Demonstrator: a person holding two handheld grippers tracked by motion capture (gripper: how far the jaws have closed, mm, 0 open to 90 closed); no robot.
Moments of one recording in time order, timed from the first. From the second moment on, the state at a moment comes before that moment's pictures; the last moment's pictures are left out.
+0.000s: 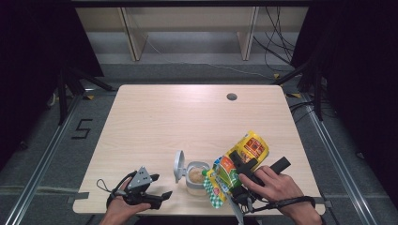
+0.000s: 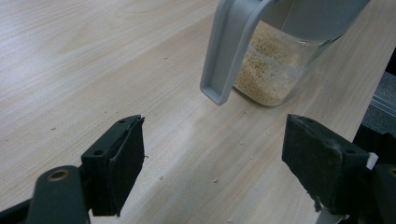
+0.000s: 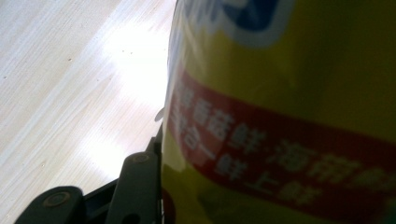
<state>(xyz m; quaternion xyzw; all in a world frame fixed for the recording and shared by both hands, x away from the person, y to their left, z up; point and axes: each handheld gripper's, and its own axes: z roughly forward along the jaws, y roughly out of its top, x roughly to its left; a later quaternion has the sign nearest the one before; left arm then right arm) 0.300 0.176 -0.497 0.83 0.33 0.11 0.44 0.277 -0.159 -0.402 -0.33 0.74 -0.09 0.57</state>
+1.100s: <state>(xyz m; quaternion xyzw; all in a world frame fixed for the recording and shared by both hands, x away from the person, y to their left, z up) 0.300 0.175 -0.498 0.83 0.32 0.12 0.44 0.276 -0.158 -0.401 -0.33 0.74 -0.09 0.58</state>
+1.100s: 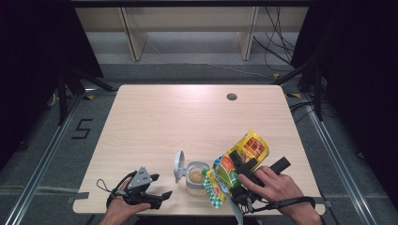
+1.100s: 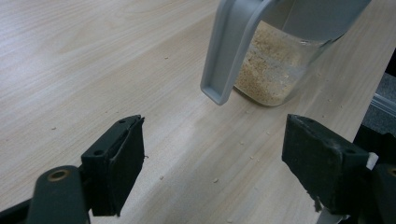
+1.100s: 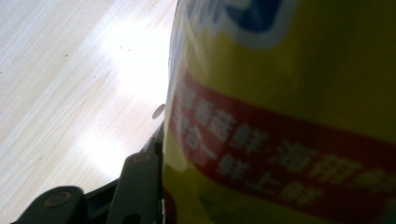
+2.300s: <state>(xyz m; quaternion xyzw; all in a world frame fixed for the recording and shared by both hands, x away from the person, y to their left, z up) 0.300 0.176 -0.497 0.83 0.33 0.11 0.44 0.278 -0.157 -0.399 -0.36 0.73 -0.10 0.57</state>
